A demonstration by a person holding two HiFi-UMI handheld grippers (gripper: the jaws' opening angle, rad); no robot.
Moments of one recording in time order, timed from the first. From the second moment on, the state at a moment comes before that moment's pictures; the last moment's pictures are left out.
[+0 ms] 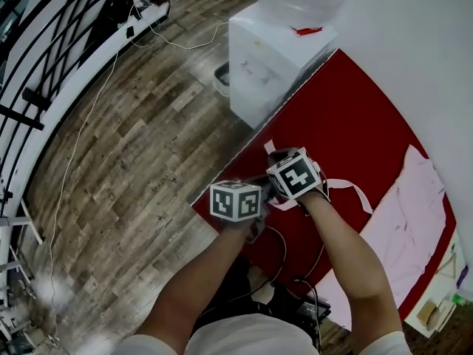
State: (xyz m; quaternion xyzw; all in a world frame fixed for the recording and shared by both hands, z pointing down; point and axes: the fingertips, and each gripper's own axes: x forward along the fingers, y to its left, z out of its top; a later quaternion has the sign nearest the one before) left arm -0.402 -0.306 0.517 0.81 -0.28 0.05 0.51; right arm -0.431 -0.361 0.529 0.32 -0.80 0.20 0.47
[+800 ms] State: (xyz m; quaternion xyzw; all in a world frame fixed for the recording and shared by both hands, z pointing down) left arm -0.288 -0.285 0.448 0.90 -0.20 0.09 0.38; right arm -0.291 -0.323 0.430 0.48 -0.80 0.20 0.30
